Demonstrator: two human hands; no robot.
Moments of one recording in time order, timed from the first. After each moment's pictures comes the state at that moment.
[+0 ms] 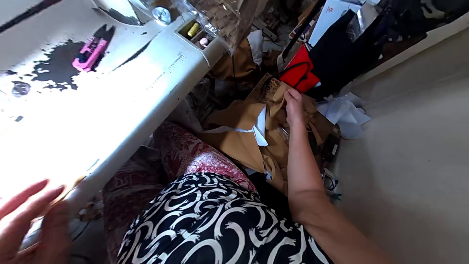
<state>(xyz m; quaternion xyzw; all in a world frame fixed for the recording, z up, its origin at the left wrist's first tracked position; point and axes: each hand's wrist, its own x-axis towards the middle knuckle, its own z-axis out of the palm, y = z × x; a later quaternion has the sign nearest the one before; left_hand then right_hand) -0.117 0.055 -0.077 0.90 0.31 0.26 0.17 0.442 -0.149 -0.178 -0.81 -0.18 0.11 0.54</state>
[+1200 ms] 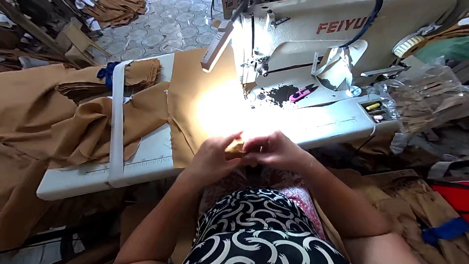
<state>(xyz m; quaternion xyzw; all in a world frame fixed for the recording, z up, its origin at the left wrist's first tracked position) -0.114 0.042 -0.009 0.85 0.39 0.29 0.18 0.108 0.052 -0.019 -0.25 -0.78 0.40 0.40</state>
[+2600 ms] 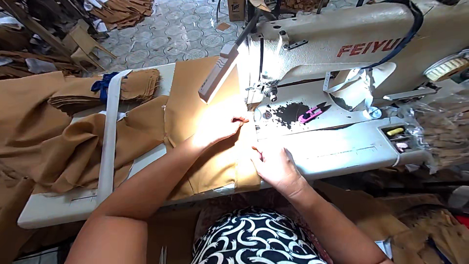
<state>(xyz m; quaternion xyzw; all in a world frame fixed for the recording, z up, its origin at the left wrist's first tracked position) -0.092 0.213 -0.021 0.86 0.42 0.17 0.24 0.084 0.091 -0.035 -0.61 -0.74 0.21 0.21</state>
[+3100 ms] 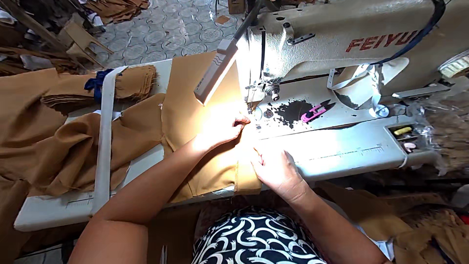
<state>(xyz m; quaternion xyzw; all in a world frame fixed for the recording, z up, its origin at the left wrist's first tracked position) -0.089 0.211 -0.030 0.85 0.42 0.16 0.27 0.081 0.091 -0.036 -0.62 -0.74 0.20 0.18</state>
